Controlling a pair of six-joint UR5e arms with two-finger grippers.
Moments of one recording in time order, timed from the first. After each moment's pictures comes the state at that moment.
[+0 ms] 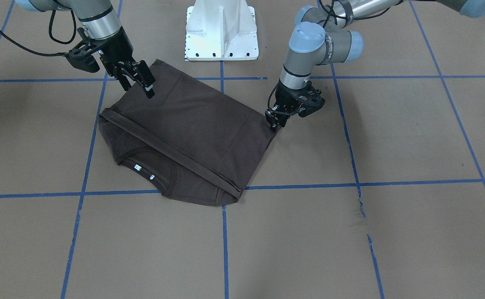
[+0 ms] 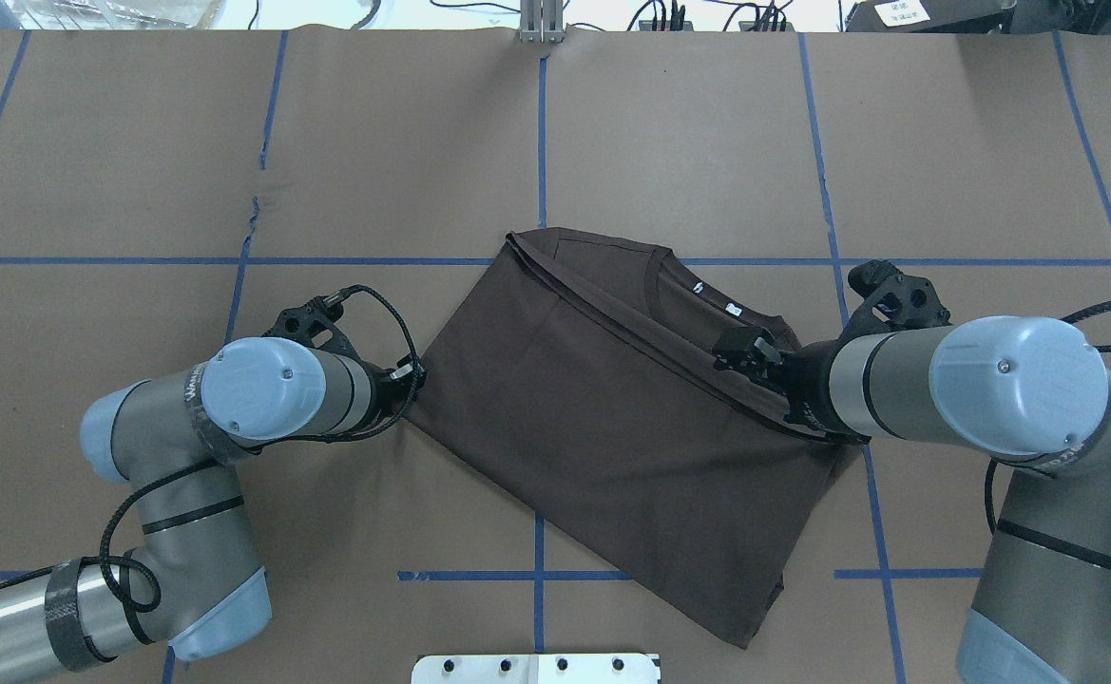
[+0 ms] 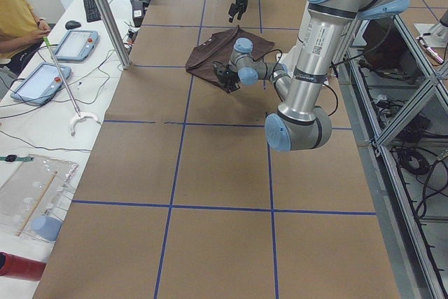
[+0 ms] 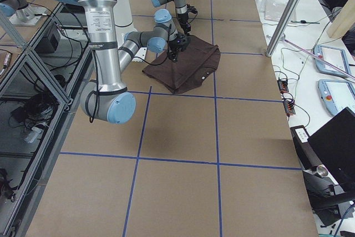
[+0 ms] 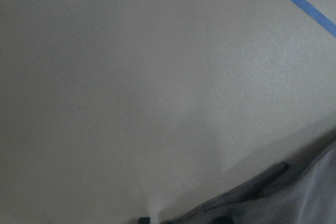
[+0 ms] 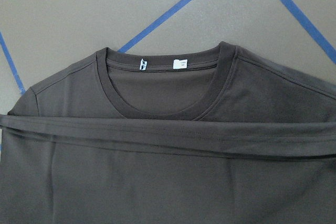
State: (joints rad) left arm -0.43 -1.98 -1.73 -1.94 -1.66 -1.90; right arm 0.48 -1.41 2.16 -1.33 1.68 1.87
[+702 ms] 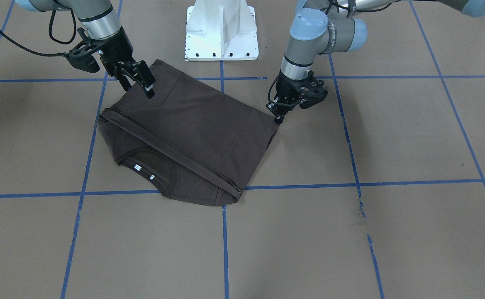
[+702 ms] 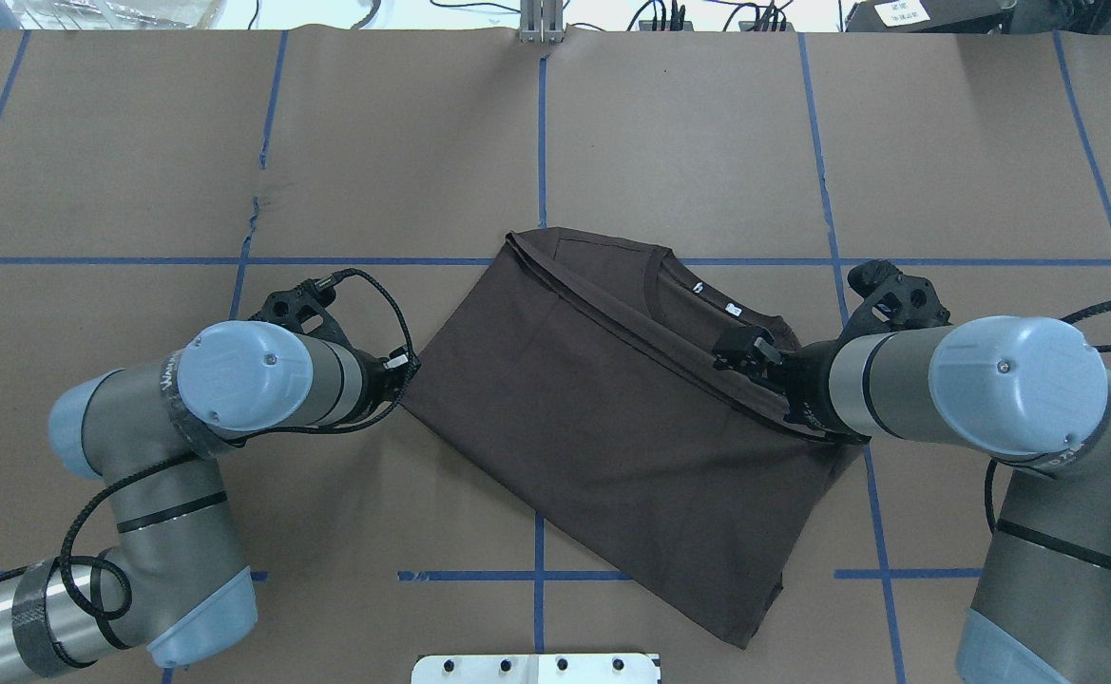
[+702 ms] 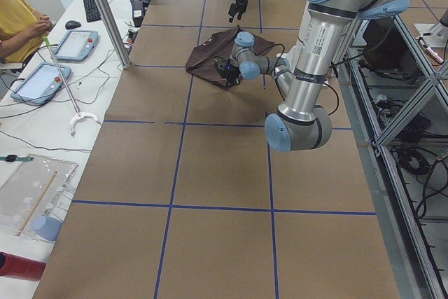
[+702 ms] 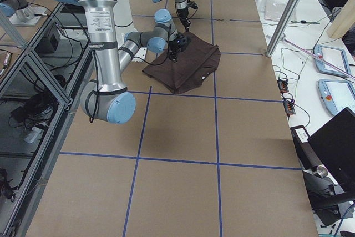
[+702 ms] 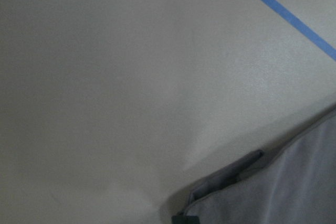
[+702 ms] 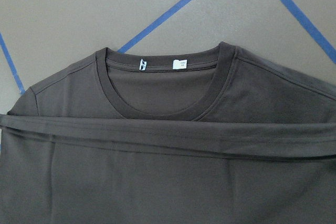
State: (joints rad) left arm -0.46 -1.97 -1.83 -1.84 -1.66 -1.82; right arm 0.48 -1.41 2.16 -1.32 1.68 1.87
